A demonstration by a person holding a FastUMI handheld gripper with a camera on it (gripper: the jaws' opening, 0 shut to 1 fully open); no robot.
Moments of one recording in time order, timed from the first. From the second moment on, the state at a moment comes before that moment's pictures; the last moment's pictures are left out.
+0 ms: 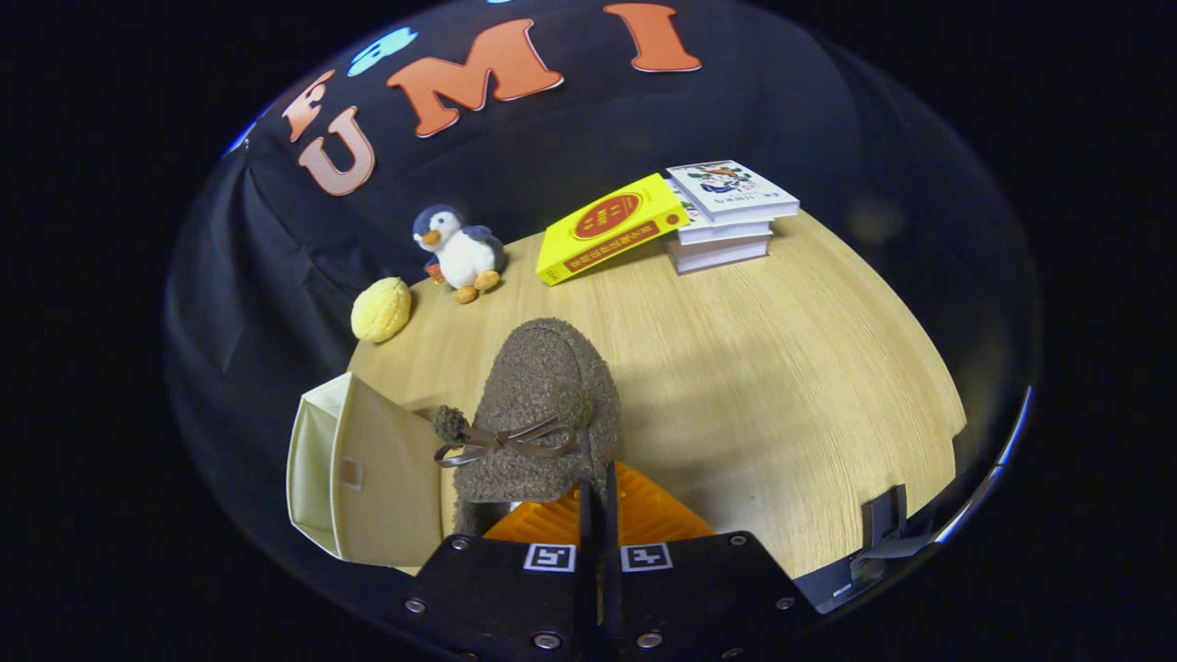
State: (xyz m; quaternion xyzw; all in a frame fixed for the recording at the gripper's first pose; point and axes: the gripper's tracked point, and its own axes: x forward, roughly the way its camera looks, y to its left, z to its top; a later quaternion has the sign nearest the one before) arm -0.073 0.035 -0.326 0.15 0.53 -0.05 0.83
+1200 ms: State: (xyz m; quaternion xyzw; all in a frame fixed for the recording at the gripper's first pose) arm -0.032 0.310 -0.297 0.12 0.55 0.10 0.82
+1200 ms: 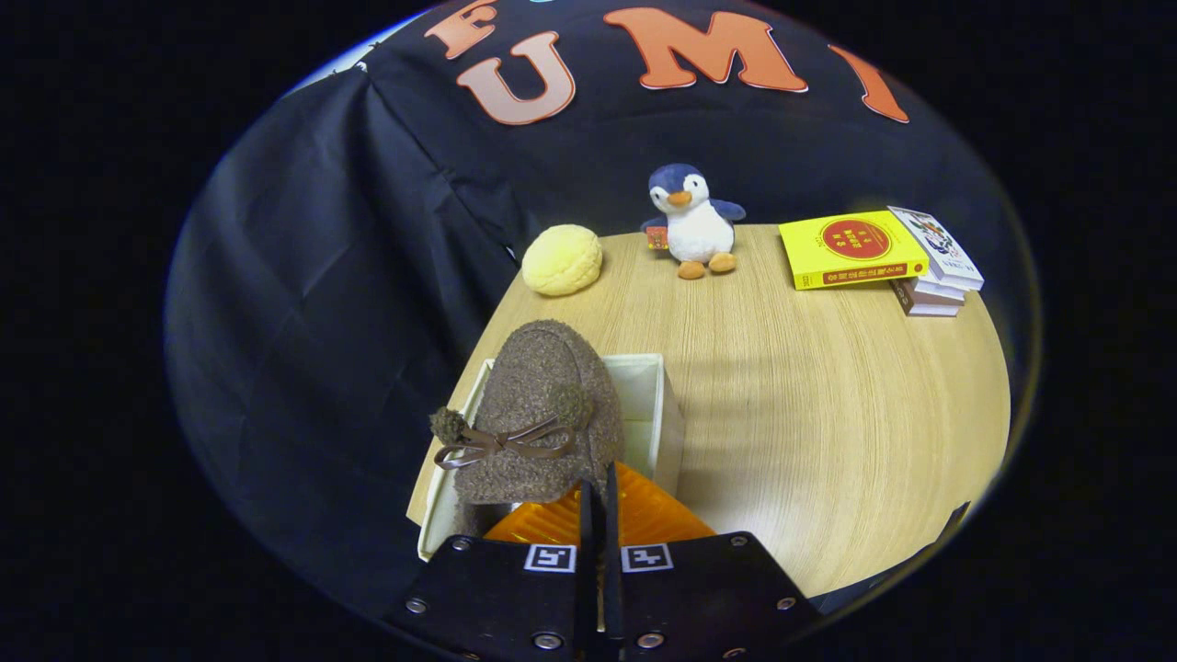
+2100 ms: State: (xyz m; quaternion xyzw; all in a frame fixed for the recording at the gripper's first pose) arm -0.042 0.321 -0.290 0.11 0.54 0.10 0.83
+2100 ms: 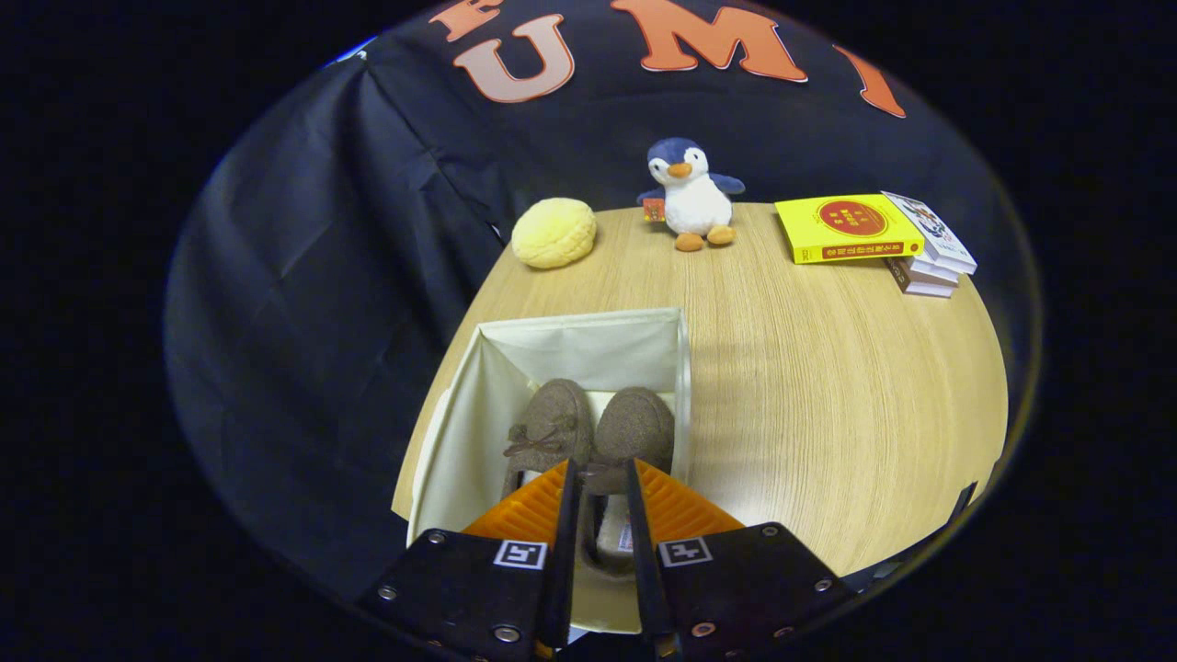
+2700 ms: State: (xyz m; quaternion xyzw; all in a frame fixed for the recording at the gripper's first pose) arm 0.007 0.153 -0.154 0.05 0.31 0.09 0.94
